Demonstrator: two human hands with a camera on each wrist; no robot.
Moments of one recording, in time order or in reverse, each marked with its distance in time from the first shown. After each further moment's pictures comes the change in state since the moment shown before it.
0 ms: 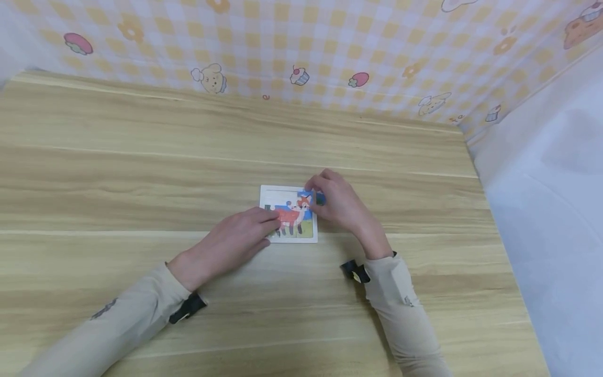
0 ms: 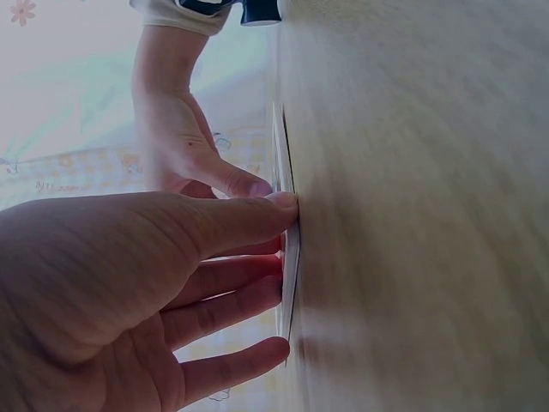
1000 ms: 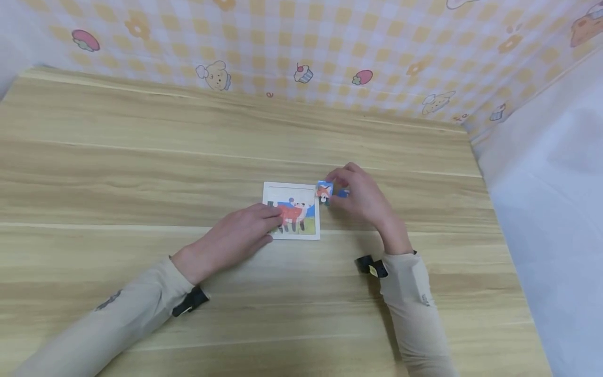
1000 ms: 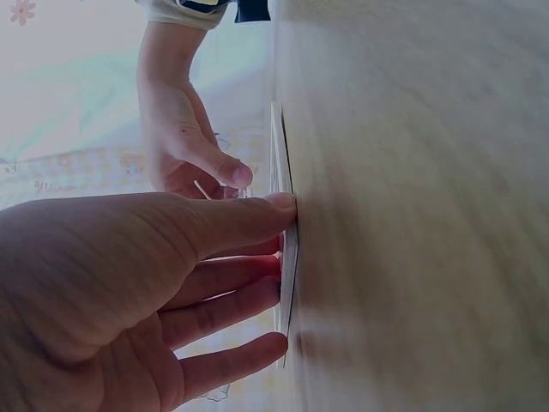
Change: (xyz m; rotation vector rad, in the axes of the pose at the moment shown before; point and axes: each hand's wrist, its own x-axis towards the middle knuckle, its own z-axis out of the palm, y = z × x) left_hand -0.001 0.001 0.000 -0.030 -0.006 -0.008; right_hand -0.012 0.026 -0.018 0.094 0.064 0.047
